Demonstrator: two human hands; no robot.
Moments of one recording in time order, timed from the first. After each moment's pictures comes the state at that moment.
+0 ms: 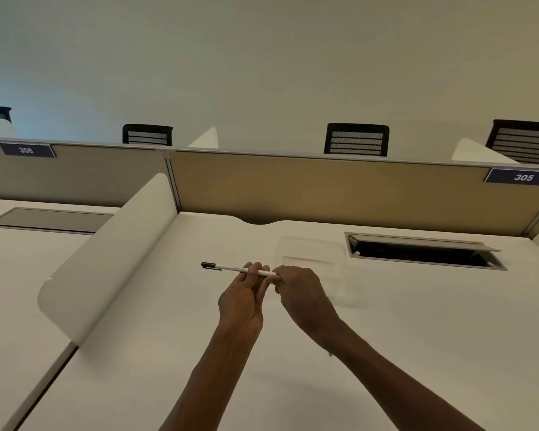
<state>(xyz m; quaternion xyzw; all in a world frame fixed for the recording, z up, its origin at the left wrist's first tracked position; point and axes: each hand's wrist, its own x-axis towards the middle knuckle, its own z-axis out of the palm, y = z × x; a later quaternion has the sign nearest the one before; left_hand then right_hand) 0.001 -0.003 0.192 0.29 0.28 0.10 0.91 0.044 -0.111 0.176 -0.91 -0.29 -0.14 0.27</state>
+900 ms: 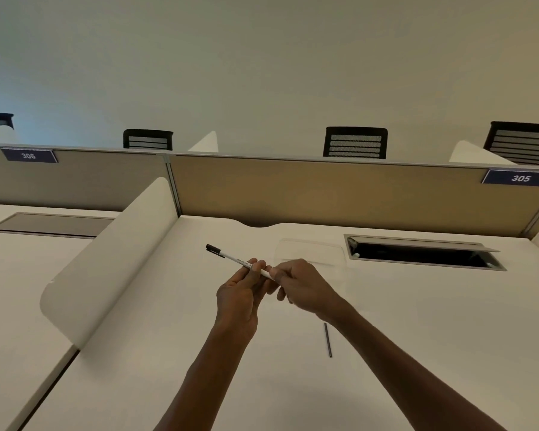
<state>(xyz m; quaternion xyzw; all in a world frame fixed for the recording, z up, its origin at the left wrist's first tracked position) -0.001 0.002 0.195 0.38 0.21 0.10 0.89 0.046 -0.119 0.212 -0.86 -0.23 0.11 0.45</state>
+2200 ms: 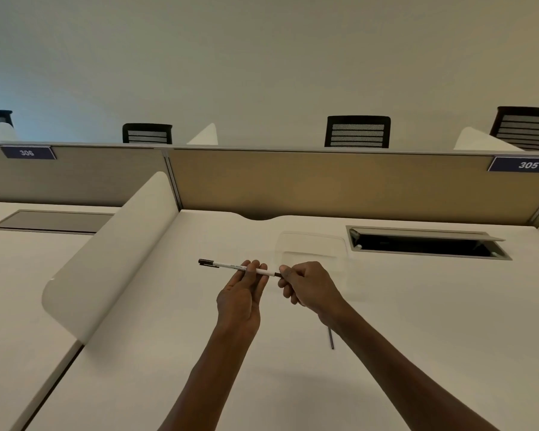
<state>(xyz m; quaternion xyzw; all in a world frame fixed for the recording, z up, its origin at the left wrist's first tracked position) 0.003 0.000 0.178 0.30 0.24 0.12 0.92 0.042 -0.127 0.191 -0.82 -0.06 0.11 0.56</state>
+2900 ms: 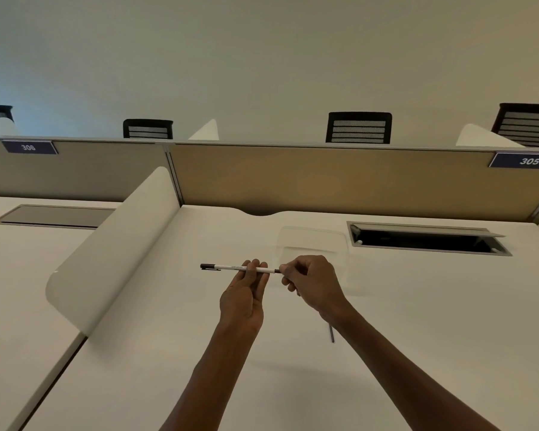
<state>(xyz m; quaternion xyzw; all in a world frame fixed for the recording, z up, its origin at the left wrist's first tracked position) -0.004 -0.003 0.174 0.25 0.27 0.10 0.92 0.038 -0.130 0.181 -0.84 -0.10 0.02 0.54</state>
